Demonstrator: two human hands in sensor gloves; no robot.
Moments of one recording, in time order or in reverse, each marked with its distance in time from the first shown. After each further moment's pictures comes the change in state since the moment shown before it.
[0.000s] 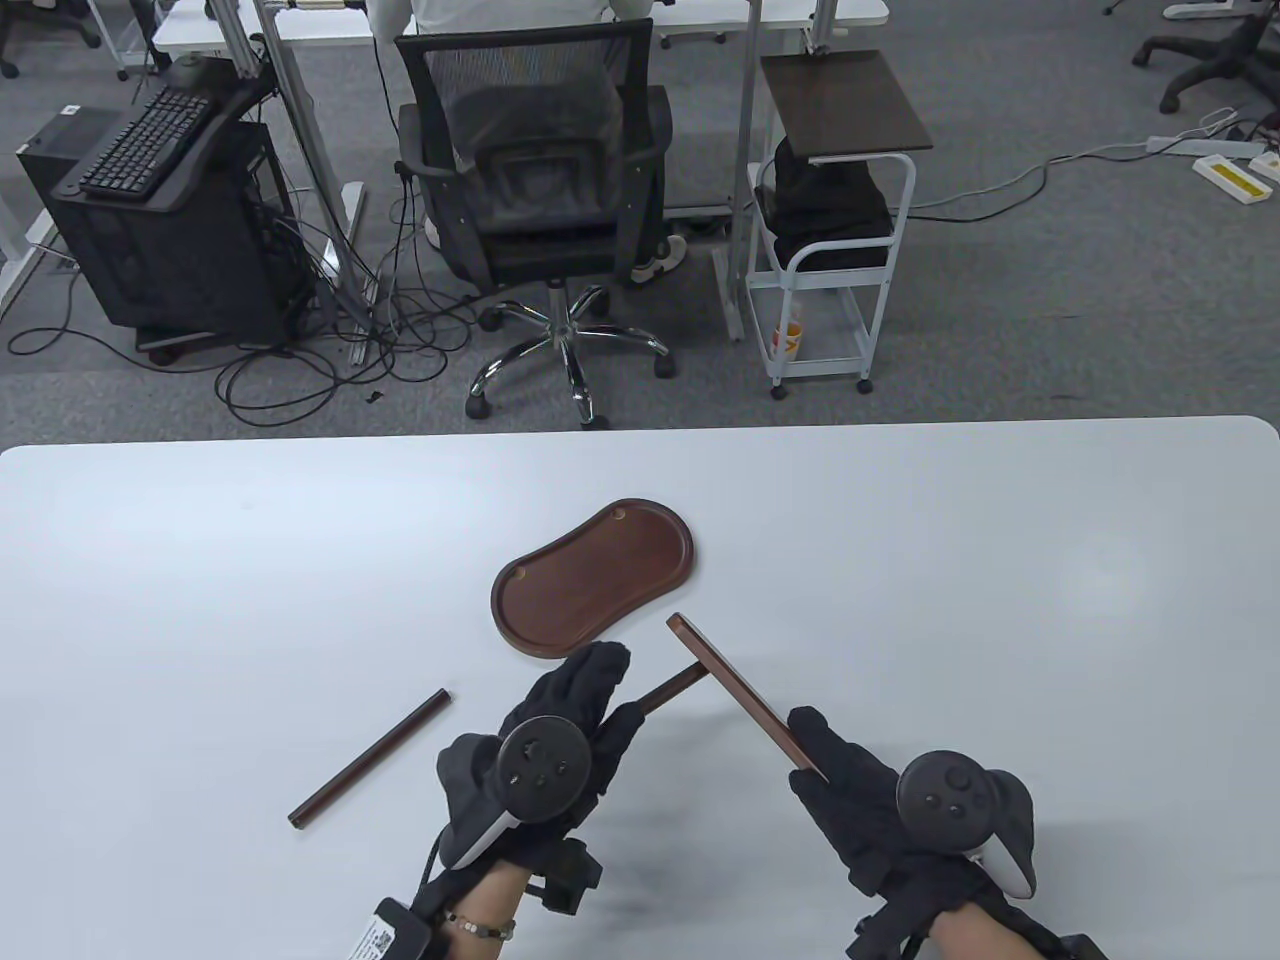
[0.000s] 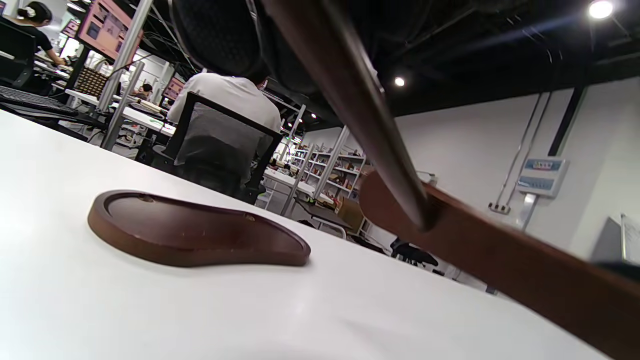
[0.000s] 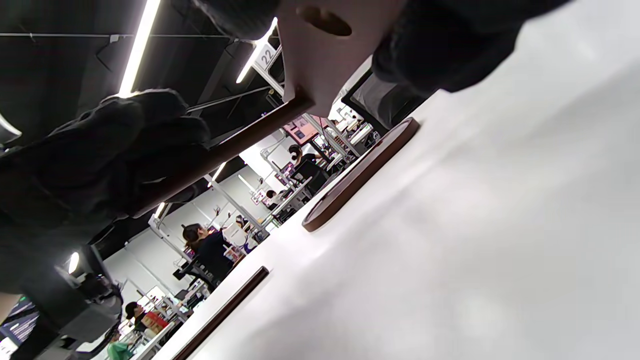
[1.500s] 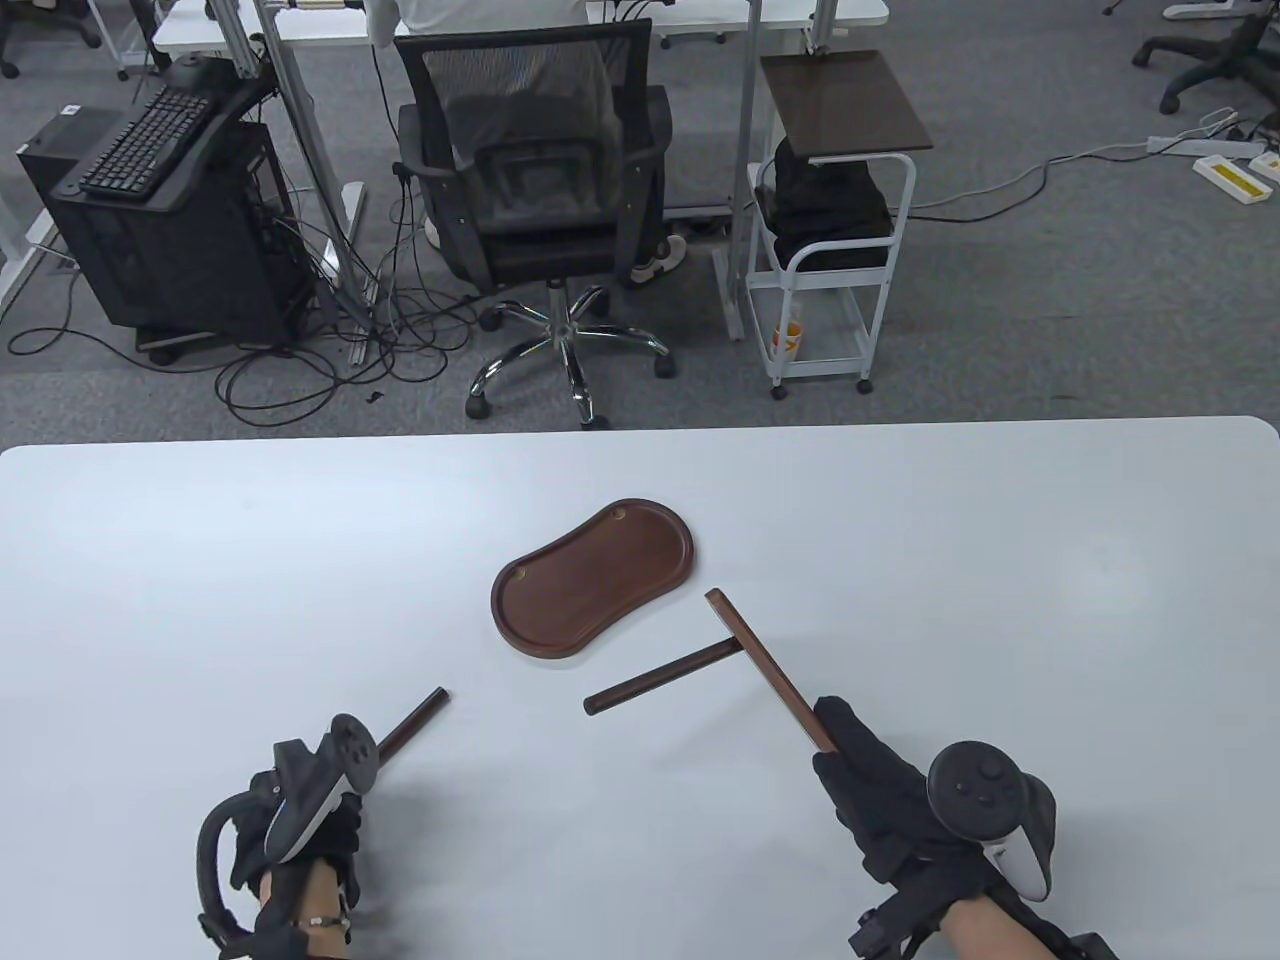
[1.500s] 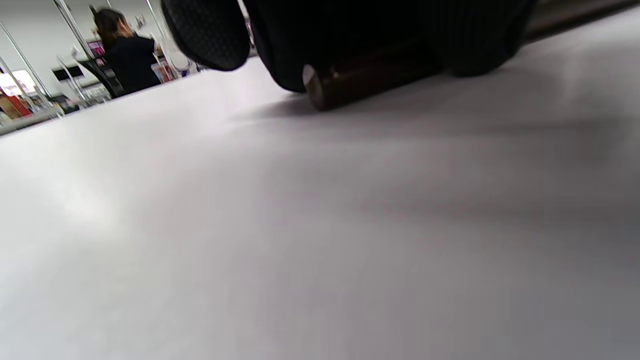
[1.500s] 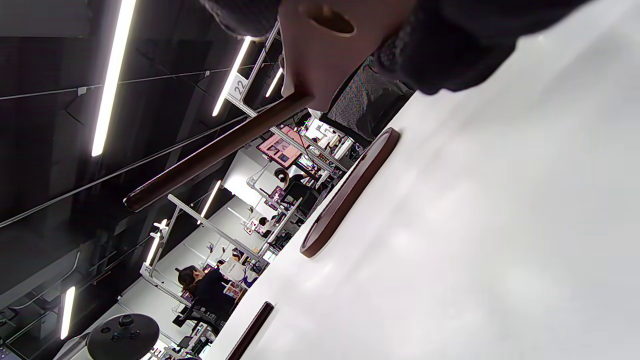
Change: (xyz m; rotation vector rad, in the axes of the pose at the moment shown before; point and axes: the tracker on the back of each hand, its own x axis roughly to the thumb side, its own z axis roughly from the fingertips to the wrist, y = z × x) left_hand -0.203 -0.010 0.042 -0.404 0.714 -0.634; right_hand -0.014 -0.007 0.000 -0.026 0.084 -0.136
